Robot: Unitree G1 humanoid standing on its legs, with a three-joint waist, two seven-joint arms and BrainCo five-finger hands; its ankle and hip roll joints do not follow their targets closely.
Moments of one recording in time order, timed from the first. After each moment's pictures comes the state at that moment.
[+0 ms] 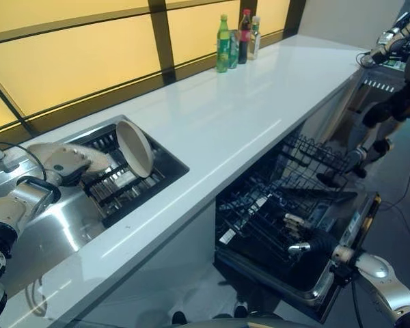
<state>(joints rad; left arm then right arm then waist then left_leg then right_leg) -0.50 1.16 -0.53 0.60 0.87 -0.19 0.34 0.12 -0.76 0.22 0.18 0.50 -0.31 0.50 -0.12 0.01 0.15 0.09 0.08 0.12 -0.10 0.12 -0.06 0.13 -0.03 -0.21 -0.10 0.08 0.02</state>
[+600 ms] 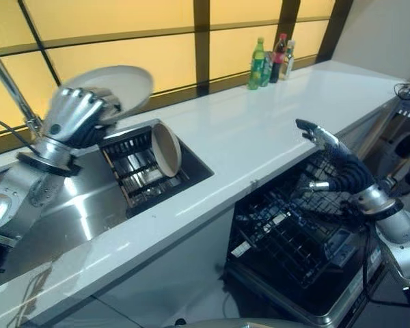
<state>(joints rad) -0.28 1.05 -0.10 -0.11 0.46 -0.34 0.31 -0.12 -0.81 0.02 -0.15 0.20 -0.49 0.11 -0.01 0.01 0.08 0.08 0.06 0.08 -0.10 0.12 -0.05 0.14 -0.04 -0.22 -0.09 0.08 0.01</state>
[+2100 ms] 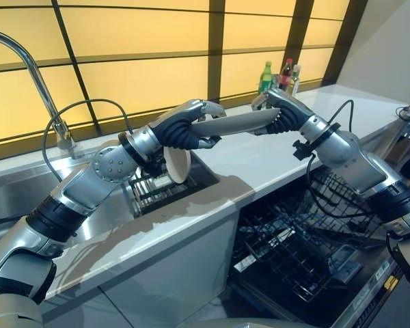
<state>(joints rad) -0.69 0.89 -0.49 -0.09 -0.13 -0.37 -0.15 -0.80 -0.84 0.52 0.21 -0.04 -0.32 0.03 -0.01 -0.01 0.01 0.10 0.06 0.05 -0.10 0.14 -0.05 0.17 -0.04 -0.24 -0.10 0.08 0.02</state>
